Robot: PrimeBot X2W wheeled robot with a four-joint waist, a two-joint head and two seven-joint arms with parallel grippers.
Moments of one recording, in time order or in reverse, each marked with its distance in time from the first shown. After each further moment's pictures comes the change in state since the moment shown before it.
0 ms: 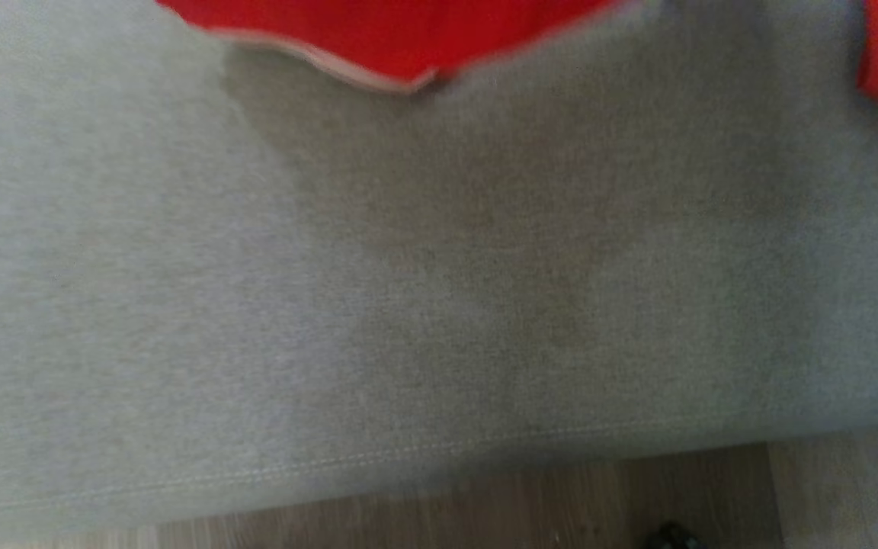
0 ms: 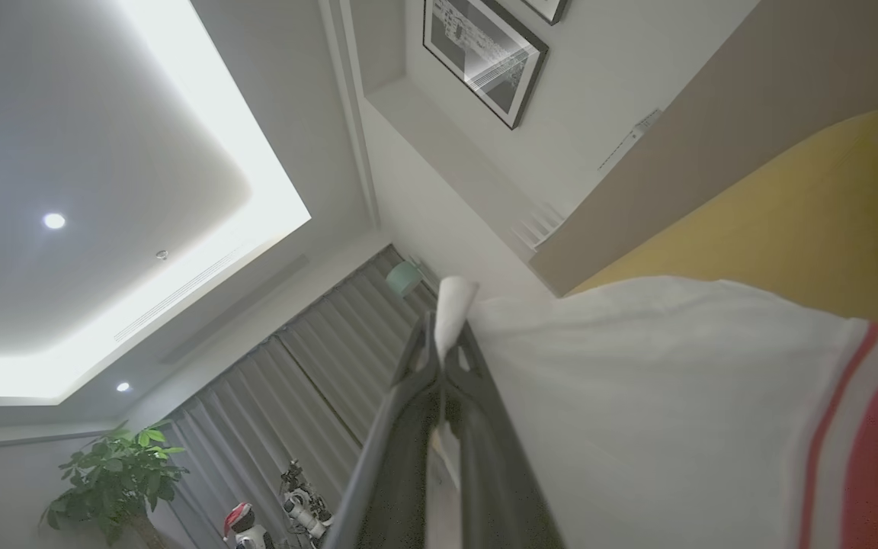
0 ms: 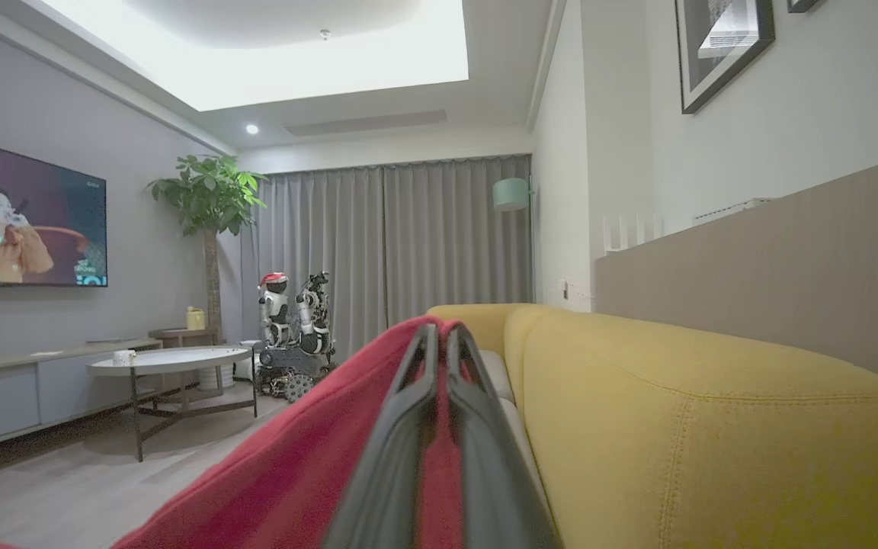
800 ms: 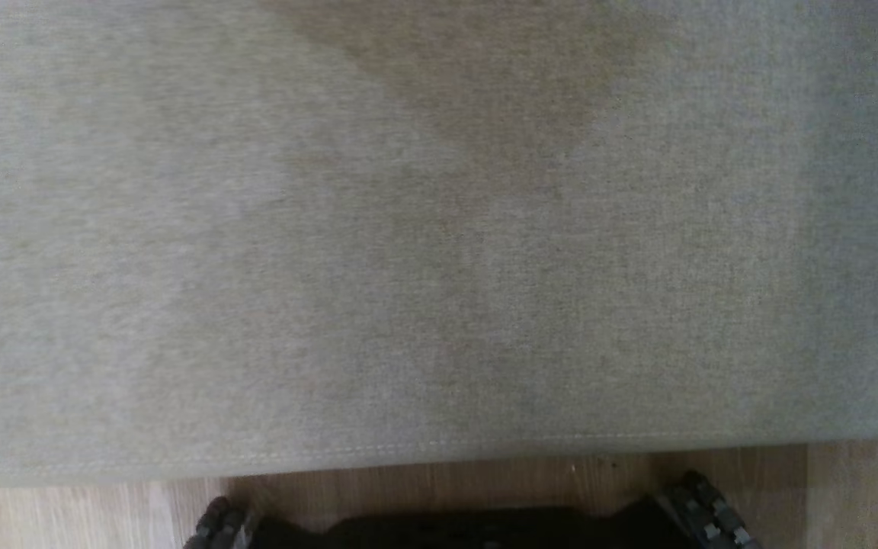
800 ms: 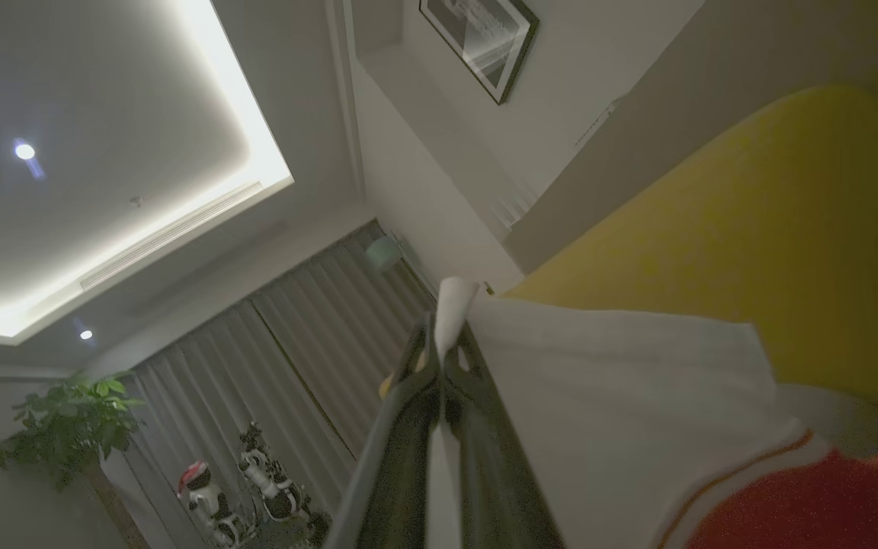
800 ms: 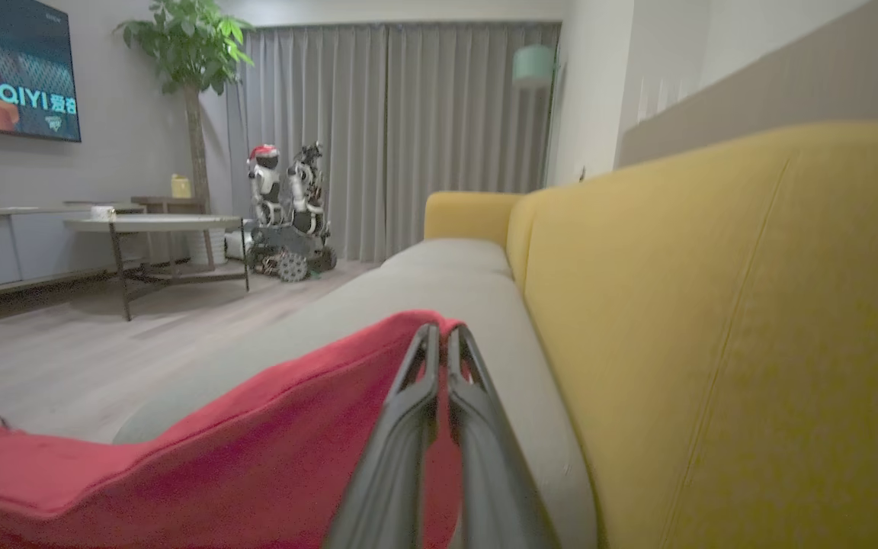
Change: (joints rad) left arm -0.012 0.075 -0.072 -0.342 -0.041 0.254 -0.003; right arm -0.112 -0.023 -0.022 0.140 -0.195 0.000 -0.141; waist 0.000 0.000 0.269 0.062
